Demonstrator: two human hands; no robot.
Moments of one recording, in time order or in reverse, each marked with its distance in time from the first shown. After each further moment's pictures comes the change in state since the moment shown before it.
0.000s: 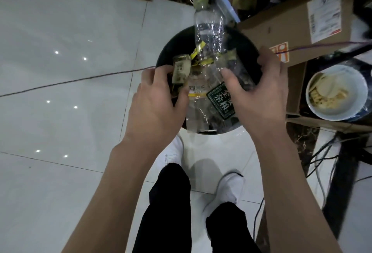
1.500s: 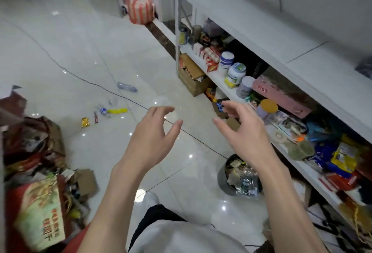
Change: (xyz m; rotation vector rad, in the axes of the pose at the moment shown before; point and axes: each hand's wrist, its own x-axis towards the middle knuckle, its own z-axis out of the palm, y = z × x) left_hand -0.534 0.153 -0.450 -0.194 0.753 -0.243; right_hand -0.379 -0.418 -0.374 0.034 -0.525 -1.057
